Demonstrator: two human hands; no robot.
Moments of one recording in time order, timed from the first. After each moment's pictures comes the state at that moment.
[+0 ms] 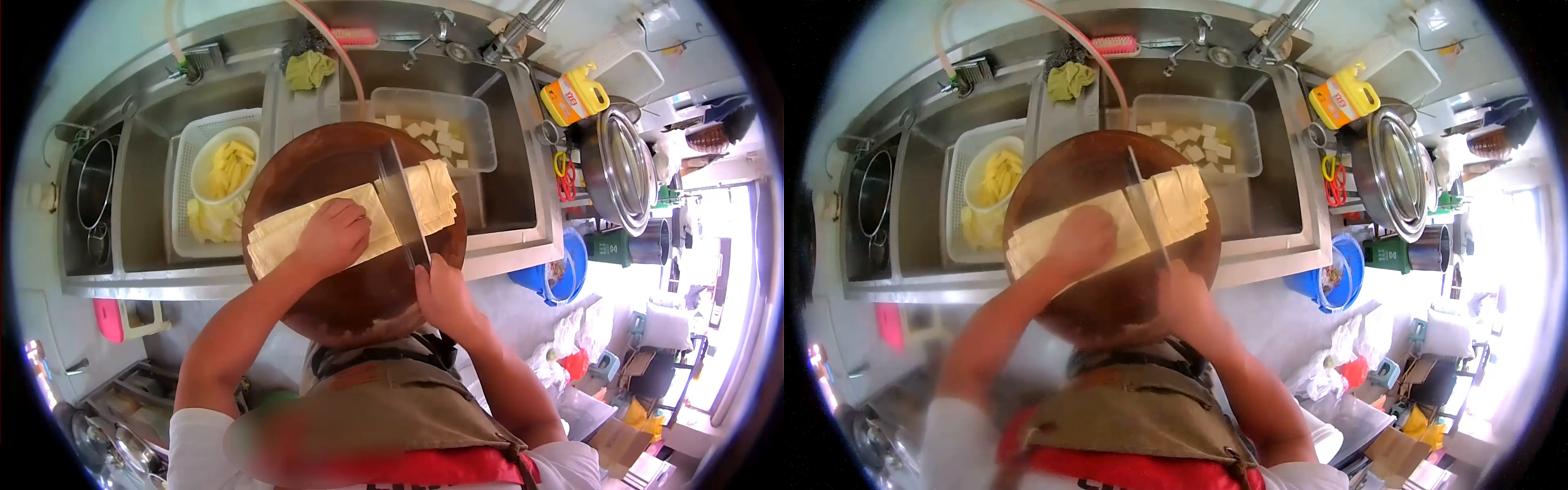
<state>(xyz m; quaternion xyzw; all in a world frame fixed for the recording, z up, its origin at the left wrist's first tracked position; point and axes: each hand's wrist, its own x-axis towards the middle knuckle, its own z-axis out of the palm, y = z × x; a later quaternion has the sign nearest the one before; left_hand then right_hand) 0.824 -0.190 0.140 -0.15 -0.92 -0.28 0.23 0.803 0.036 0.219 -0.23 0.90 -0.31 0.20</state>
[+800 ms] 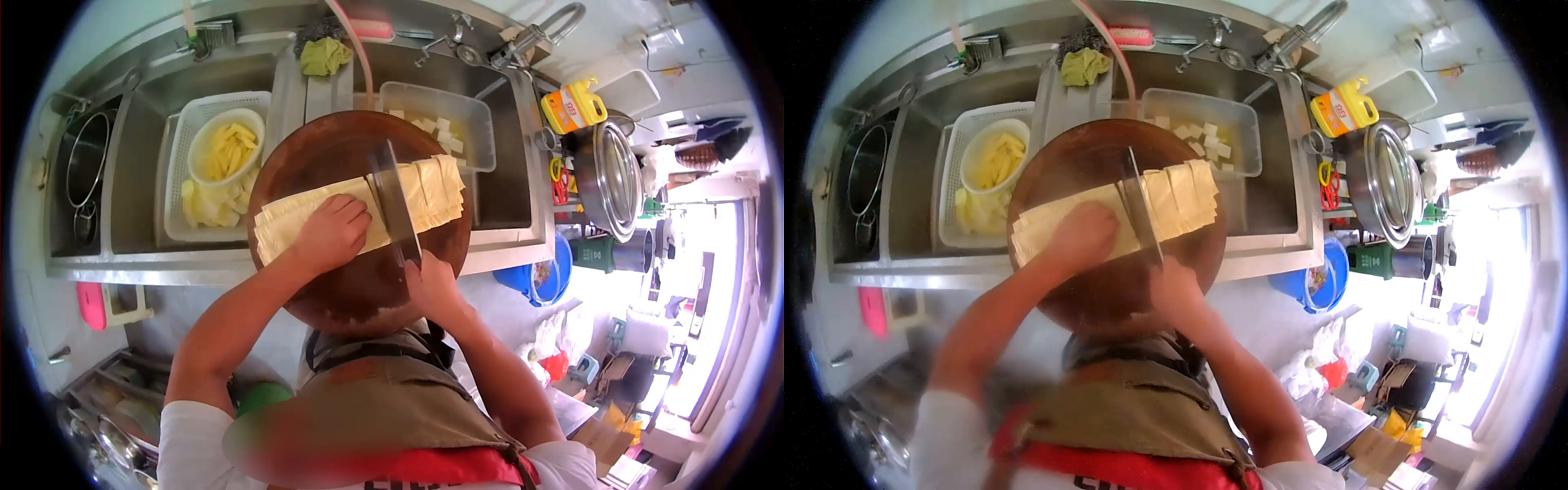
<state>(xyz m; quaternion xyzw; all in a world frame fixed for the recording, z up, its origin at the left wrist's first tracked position) 0.854 -0.205 0.128 -0.13 -0.94 -0.27 0.17 0.821 0.003 0.217 -0.25 0.91 -0.23 0.25</state>
